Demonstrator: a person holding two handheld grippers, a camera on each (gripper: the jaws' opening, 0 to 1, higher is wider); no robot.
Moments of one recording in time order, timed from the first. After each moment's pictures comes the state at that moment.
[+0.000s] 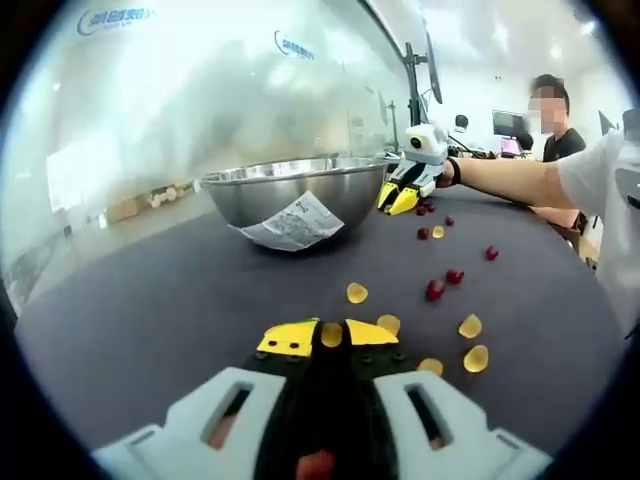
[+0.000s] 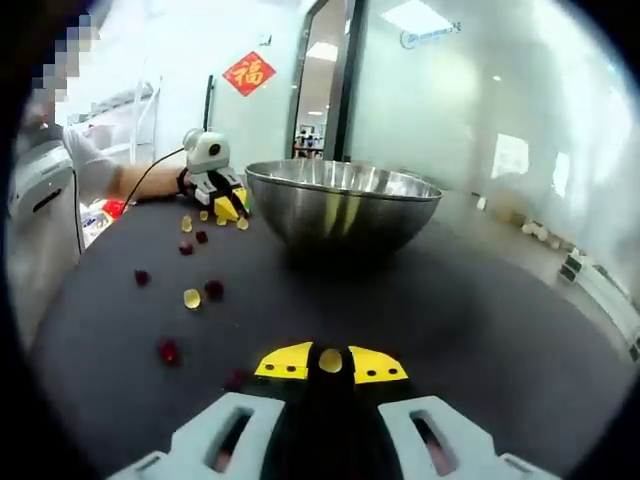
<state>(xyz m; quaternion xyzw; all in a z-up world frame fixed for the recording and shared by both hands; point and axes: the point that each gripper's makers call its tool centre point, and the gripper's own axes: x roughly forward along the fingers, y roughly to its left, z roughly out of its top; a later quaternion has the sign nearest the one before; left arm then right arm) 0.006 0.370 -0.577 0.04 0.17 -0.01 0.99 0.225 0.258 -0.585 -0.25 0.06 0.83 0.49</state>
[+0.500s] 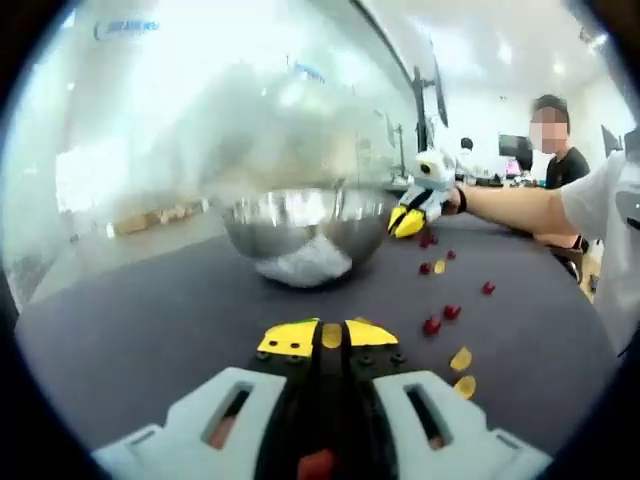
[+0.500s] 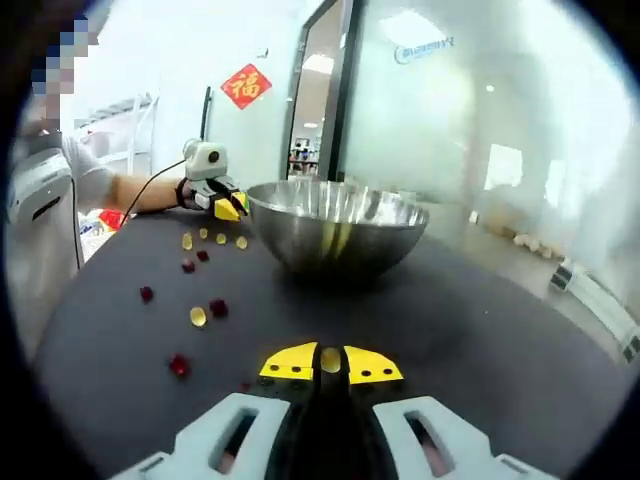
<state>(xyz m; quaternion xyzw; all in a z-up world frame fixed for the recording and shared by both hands) 0.007 0.373 -0.528 0.04 0.10 0.00 0.99 0.227 0.252 -0.550 -0.21 0.03 0.83 0.51</state>
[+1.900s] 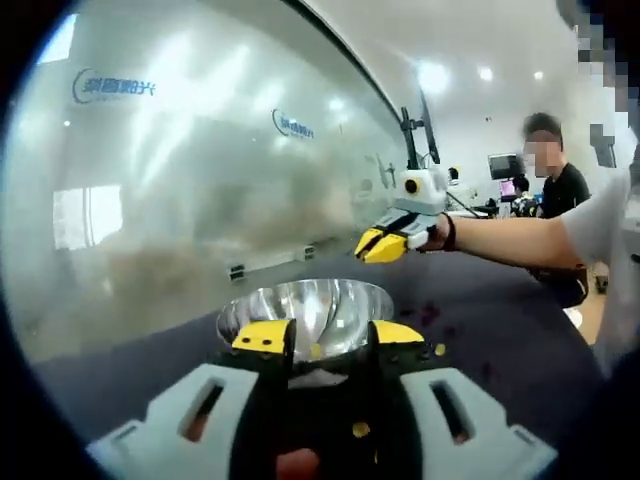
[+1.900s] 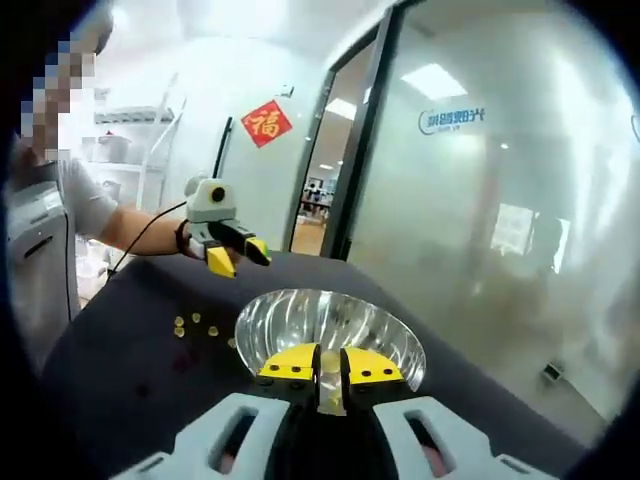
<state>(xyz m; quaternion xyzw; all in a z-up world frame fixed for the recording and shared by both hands) 0.027 0.362 -0.458 0.05 0.01 0.00 1.00 0.185 0.318 -0.452 -0.16 -0.06 0.85 0.49</state>
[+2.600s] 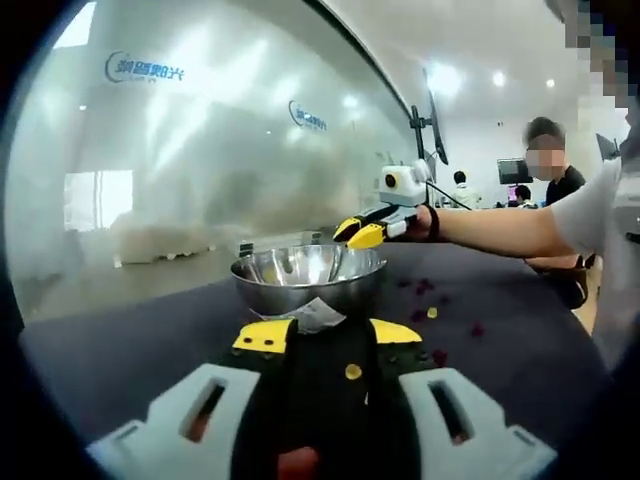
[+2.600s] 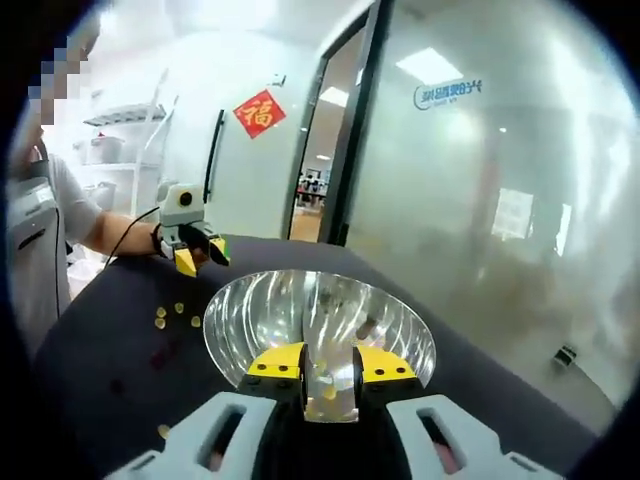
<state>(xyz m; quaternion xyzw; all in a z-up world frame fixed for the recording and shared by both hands) -0.001 0.369 -0.499 0.03 0.02 0.02 1.00 0.187 0.337 -0.480 -0.17 -0.03 0.85 0.50</state>
